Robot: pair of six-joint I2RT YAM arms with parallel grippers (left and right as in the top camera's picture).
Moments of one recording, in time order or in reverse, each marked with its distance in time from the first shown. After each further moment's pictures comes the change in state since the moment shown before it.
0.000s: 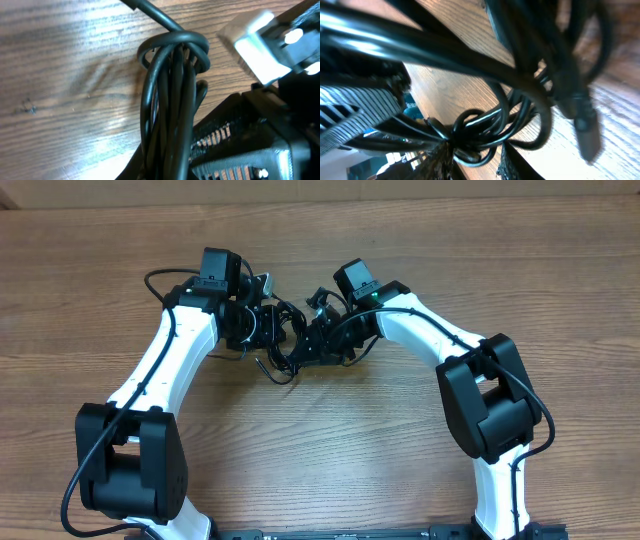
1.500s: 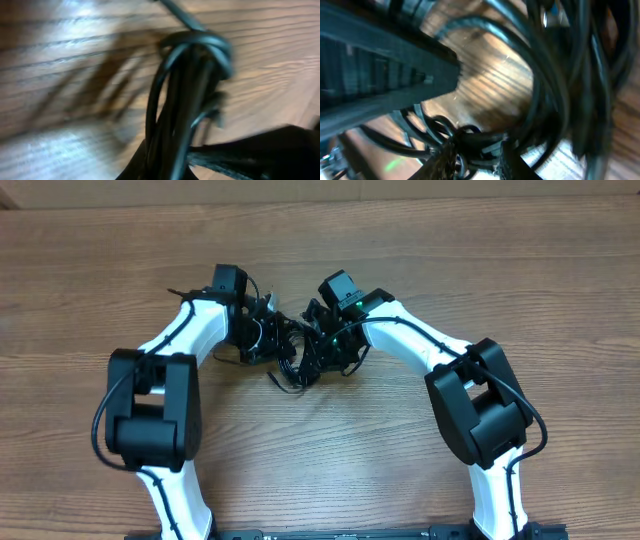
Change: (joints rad) left arm 0.025 0.271 0.004 0.065 0.174 -0.076; right arm 0.081 0.000 -0.004 -0.060 0.370 -0.097
